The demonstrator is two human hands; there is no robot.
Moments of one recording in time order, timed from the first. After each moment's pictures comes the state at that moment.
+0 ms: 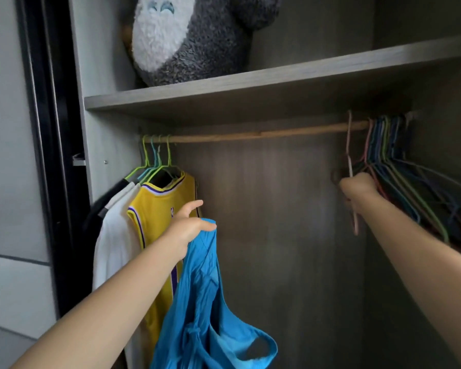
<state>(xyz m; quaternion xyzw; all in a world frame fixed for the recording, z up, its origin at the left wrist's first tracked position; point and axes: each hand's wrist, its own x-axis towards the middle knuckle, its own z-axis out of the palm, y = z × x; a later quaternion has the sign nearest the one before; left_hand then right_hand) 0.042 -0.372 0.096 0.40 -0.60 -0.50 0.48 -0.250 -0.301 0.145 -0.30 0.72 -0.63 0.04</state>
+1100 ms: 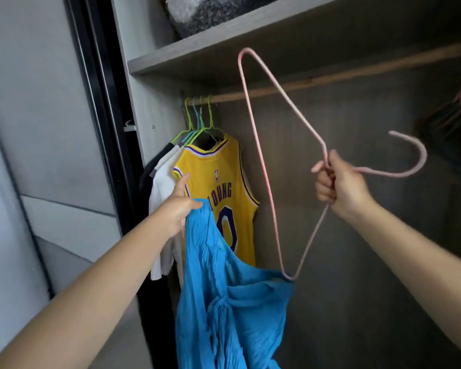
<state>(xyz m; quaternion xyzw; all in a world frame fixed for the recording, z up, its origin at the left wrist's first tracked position) 0.105 -0.375 0.071 0.46 -0.55 -0.47 0.52 -0.149 -0.329 0.080 -0.45 0.31 -0.73 0.42</state>
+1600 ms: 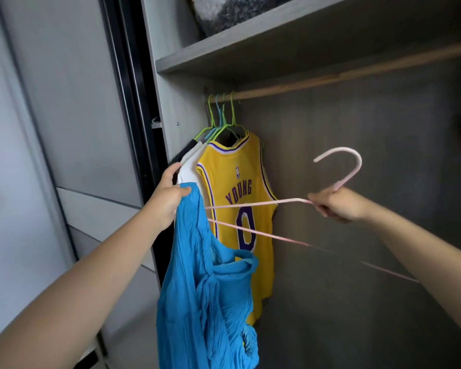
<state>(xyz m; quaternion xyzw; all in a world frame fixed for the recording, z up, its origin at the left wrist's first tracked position) 0.156 -0.364 0.075 0.47 -0.54 -0.40 0.58 -0.142 -0.340 0.057 -0.69 0.58 -0.38 0.21</state>
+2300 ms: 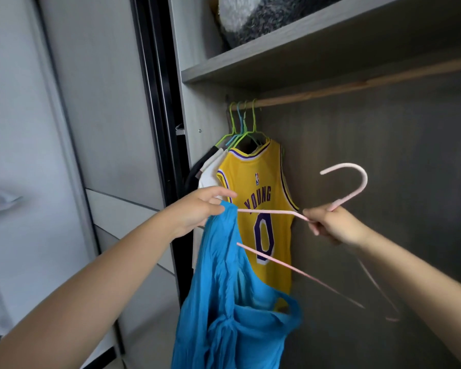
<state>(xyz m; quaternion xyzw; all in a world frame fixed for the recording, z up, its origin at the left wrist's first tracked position) 0.162 -0.335 0.088 0.49 -0.70 -0.38 0.36 -0.088 -0.329 0.051 -0.67 0.51 -0.42 0.32</state>
